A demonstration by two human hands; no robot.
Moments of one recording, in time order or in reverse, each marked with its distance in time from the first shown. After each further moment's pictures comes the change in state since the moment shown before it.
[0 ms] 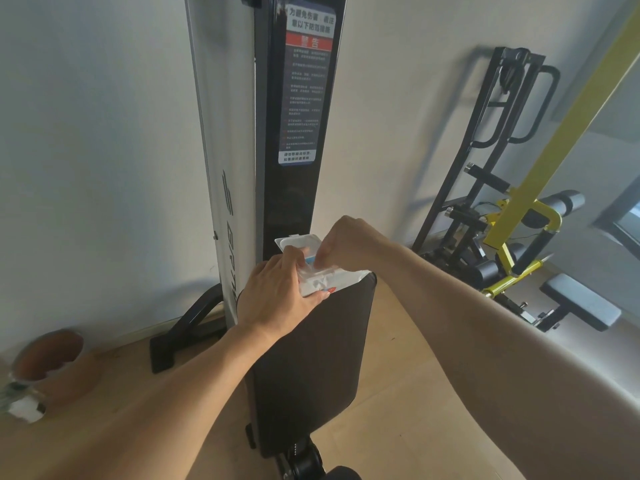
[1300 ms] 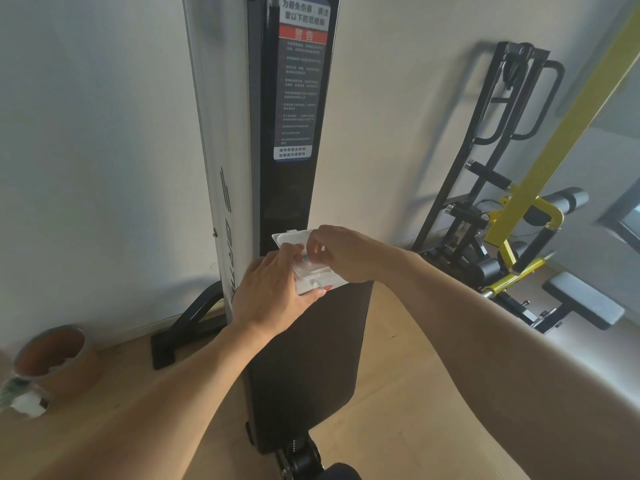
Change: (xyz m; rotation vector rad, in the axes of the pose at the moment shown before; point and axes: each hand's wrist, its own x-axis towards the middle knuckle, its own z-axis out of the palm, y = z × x) left_hand 0.001 0.001 0.000 0.017 0.011 0.047; right_hand -0.005 0.021 0.013 -0.051 -0.003 -0.365
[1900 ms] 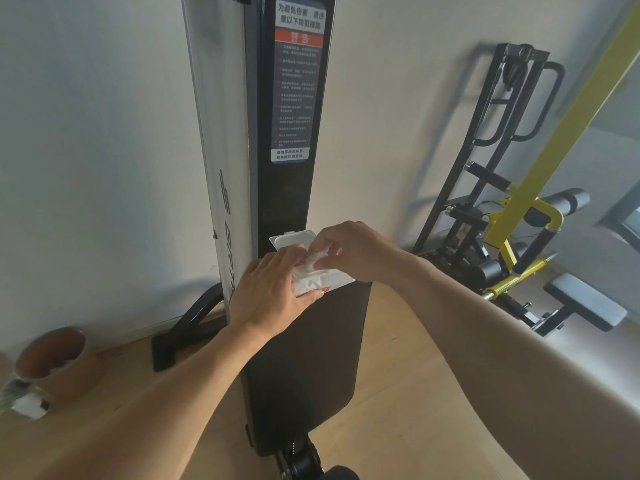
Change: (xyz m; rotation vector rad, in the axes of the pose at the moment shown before) left_hand 0.001 0.000 -0.002 0.040 -0.018 0.038; right_hand -0.012 0.011 -0.007 0.160 0.128 0.014
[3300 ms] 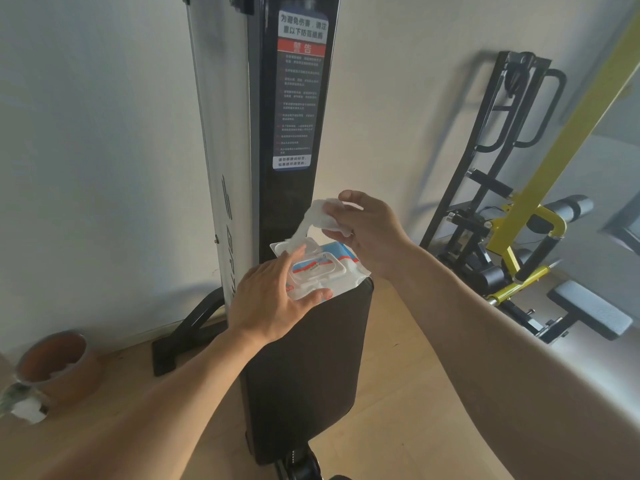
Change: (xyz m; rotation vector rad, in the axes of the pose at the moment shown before) left_hand -0.001 -0.006 0.005 -0.153 -0.040 -0.122; right_hand 0.004 -0.028 -0.029 1.307 0.362 0.363
